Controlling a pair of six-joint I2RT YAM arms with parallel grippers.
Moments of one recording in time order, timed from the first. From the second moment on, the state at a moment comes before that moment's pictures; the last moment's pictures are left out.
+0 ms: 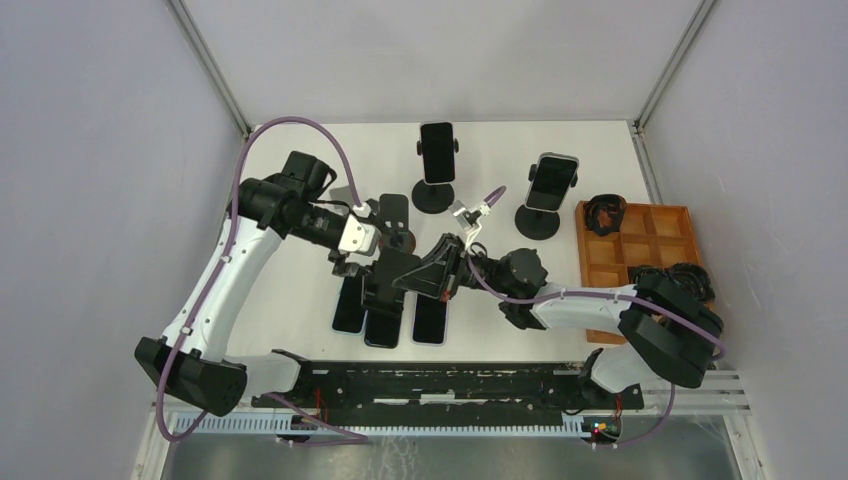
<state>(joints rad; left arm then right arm) -0.35 1.27 1.43 -1.38 1.01 1.50 0.97 1.46 0.61 1.30 -0.50 0.95</state>
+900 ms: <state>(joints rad) -0.35 1.27 1.42 -1.19 0.86 1.35 0.52 1.66 0.77 0.57 -0.76 0.07</state>
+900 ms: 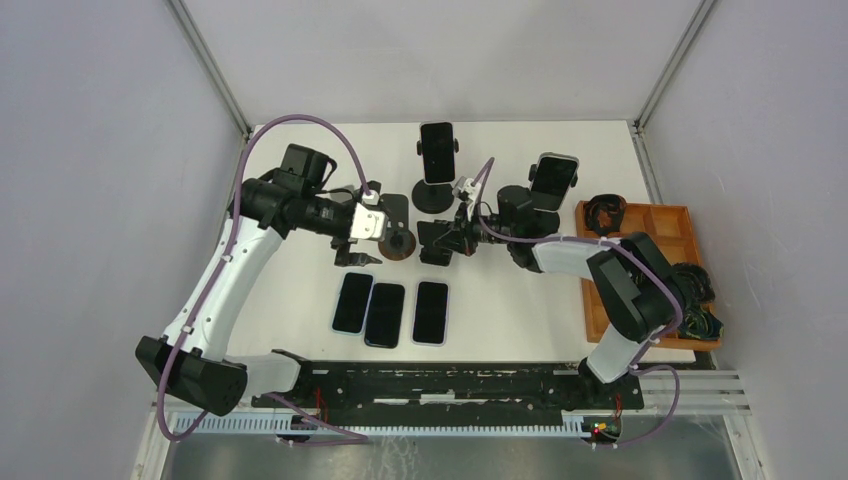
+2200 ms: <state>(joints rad) -0.34 1.45 1.56 -0.65 0.52 0.49 0.48 1.30 0.84 0.22 -0.48 -0.10</state>
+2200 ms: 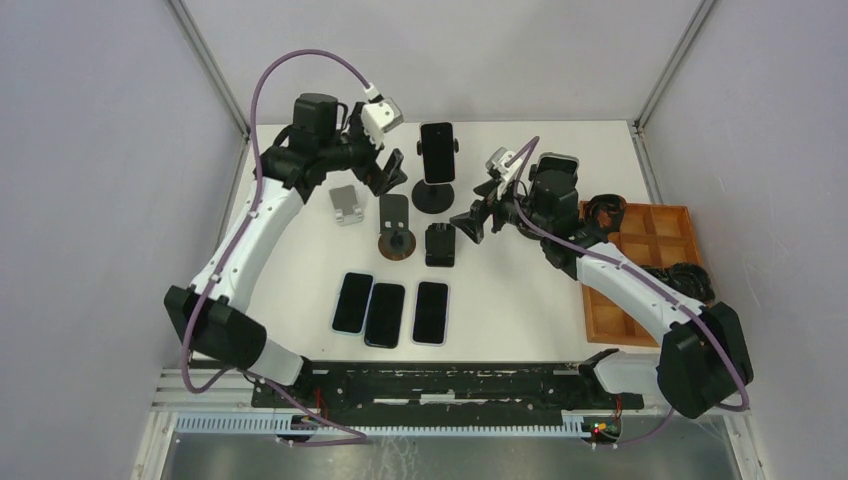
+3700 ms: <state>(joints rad) -0.25 2.18 2.00 -0.44 1.02 0.03 0.48 1.20 0.97 0.08 -0.51 0.17</state>
